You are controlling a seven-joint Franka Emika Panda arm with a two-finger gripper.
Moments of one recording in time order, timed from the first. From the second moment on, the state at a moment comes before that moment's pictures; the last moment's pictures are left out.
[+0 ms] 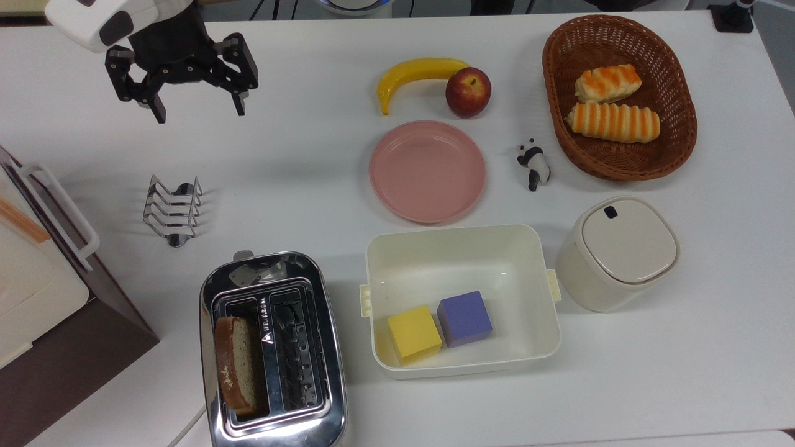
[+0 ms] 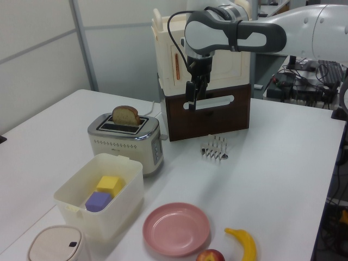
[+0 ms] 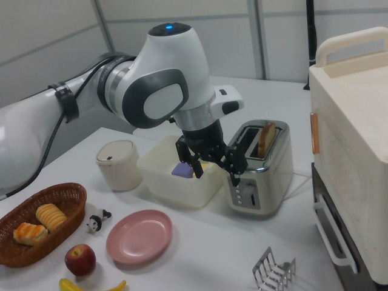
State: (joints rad) arm -0.09 0.30 -0.16 -1.34 0.07 1.73 -0.38
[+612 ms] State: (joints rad) arm -0.10 0.29 -0.16 -1.34 0.07 1.69 -0.42
